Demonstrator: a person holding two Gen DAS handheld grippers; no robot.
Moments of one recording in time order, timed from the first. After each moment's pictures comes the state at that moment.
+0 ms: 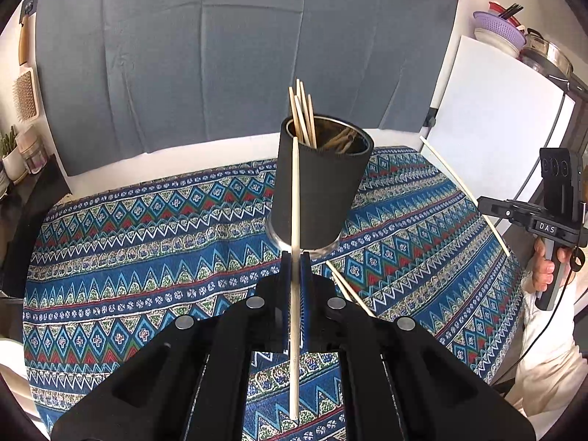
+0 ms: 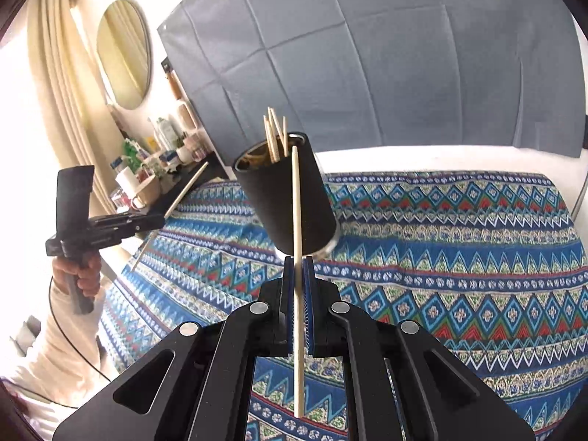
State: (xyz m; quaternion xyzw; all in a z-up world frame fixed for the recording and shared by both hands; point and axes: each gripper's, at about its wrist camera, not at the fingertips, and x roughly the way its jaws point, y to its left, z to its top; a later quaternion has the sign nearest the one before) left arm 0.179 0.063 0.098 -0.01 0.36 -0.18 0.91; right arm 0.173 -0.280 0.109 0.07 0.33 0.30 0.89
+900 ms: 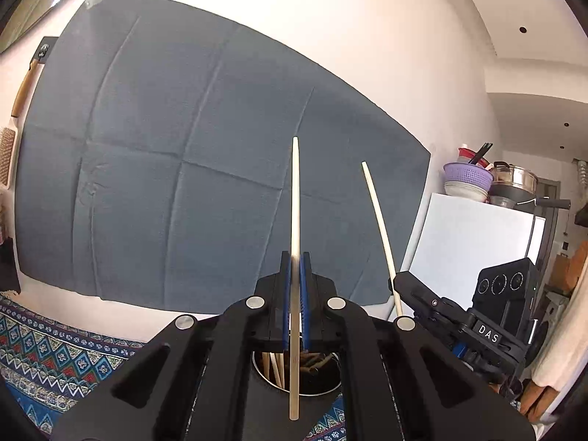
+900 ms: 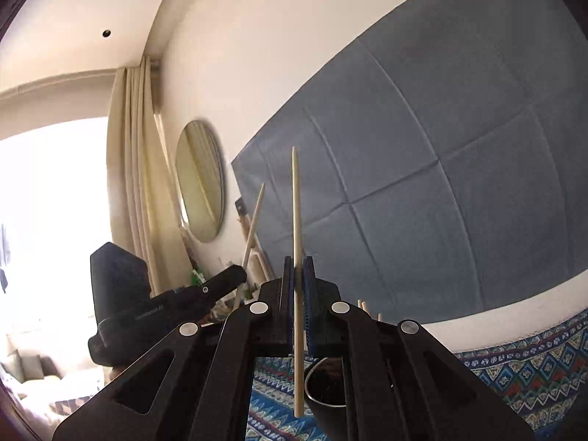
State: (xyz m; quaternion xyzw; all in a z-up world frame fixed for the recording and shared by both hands) left arm 0.250 0.059 0.140 -0.14 0.05 -0.22 0.96; right arm 0.262 -0.214 0.134 0.20 0.02 0.41 0.89
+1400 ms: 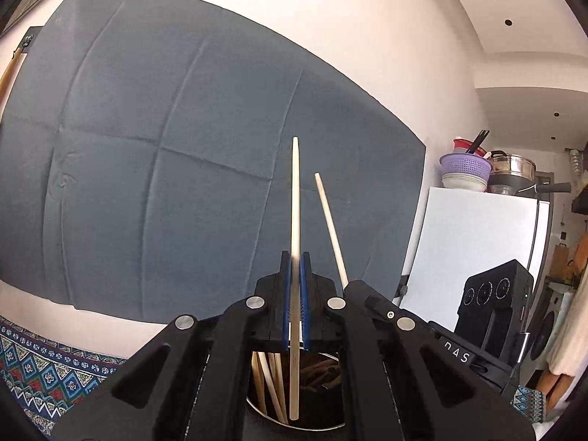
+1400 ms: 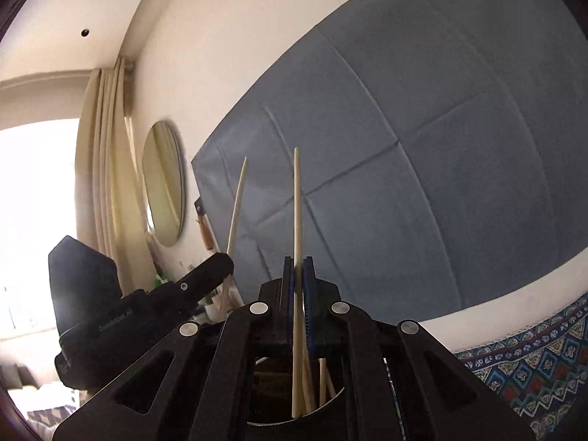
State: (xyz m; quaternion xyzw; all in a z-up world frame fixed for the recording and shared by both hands) left arm 0.289 0.026 0.103 -0.12 0.02 -0.24 0.96; right arm 0.310 -0.197 0.096 0.20 0.01 0.36 0.91
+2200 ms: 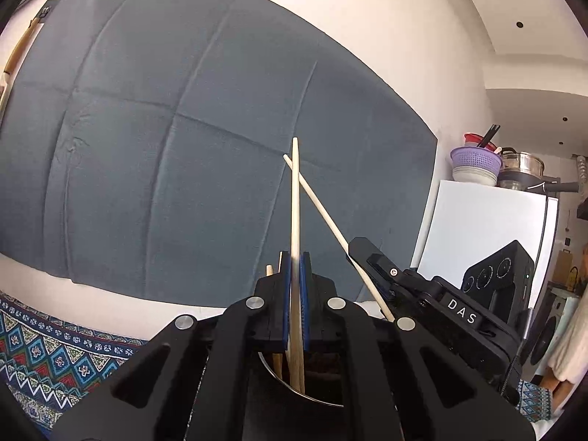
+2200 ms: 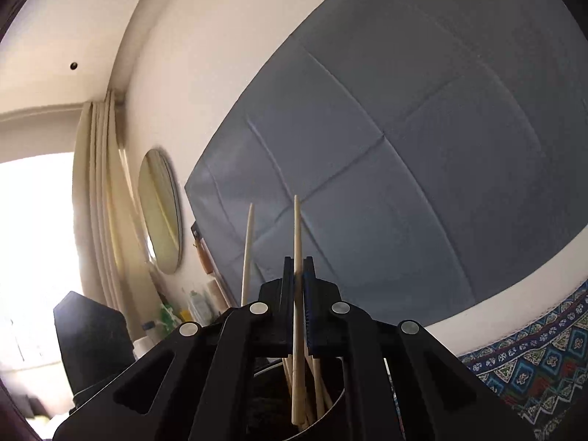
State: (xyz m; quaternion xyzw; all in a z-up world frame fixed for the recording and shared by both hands) left arm 0.303 0.032 0.066 -0.14 0.03 -0.23 0.96; right arm 0.333 -0.195 0.075 0.28 -0.01 0.36 0.89
